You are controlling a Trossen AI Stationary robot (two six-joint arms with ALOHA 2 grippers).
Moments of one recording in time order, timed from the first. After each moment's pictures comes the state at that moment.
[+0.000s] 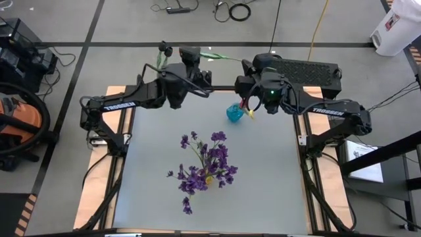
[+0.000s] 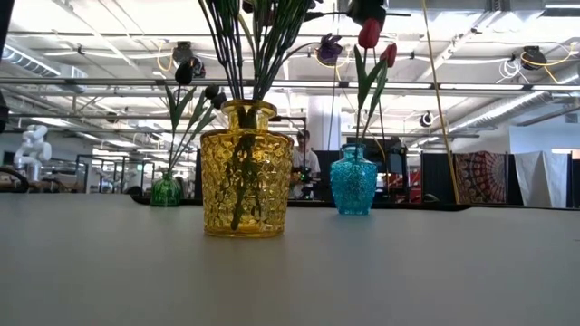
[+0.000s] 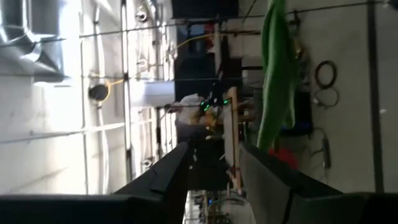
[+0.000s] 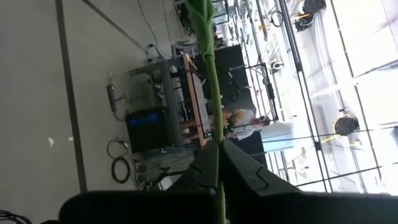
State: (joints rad) left arm 0.16 1.63 1.76 -0.12 -1.04 1.58; right arm -0.18 1.38 1.39 -0.08 0.95 -1.19
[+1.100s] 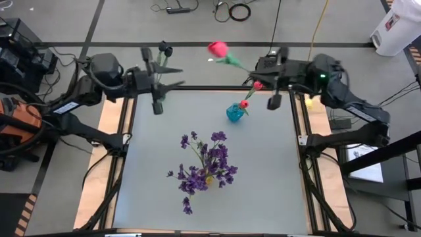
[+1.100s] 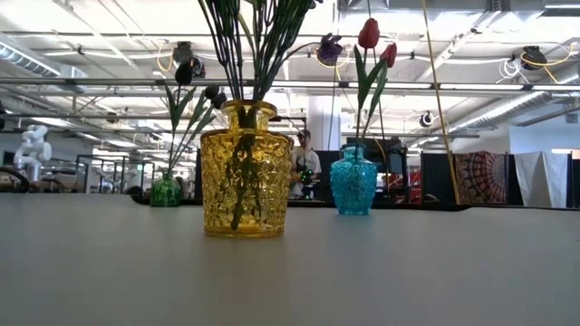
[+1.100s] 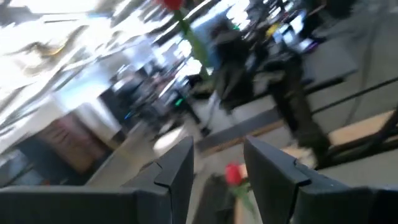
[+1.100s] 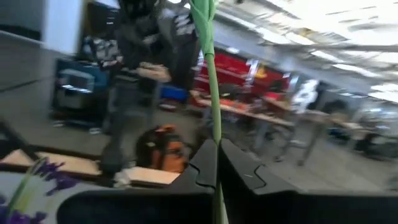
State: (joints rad) left arm 0.13 1.24 1.76 -0.49 -0.08 0.58; right arm -0.38 1.08 1.39 -0.18 -0.21 -0.26
